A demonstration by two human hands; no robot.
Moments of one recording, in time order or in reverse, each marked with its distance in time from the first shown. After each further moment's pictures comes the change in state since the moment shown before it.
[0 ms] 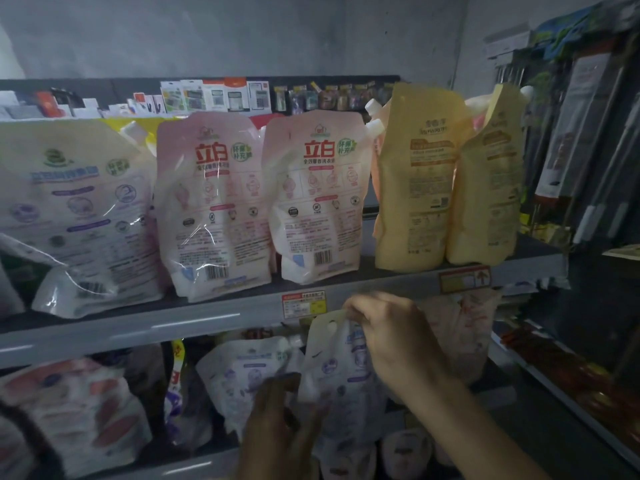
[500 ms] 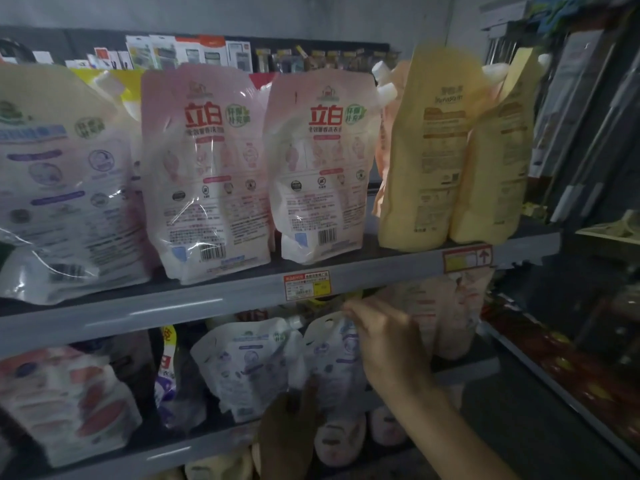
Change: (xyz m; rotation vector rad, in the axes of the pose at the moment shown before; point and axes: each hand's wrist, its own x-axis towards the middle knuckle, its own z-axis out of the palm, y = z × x) left_hand -0.006 -0.056 0.049 -0.105 -0.162 -0.691; right_hand -0.024 -0.003 0.053 -0.025 0.124 0.085
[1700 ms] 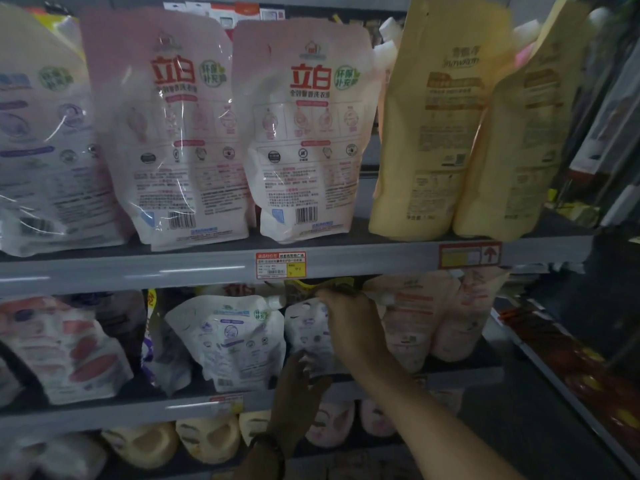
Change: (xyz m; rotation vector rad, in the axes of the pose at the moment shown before) left_hand 0.018 -0.002 0.076 -0.371 -0.257 -0.010; right_hand 0.016 0.067 0.073 -0.010 -0.285 -0.027
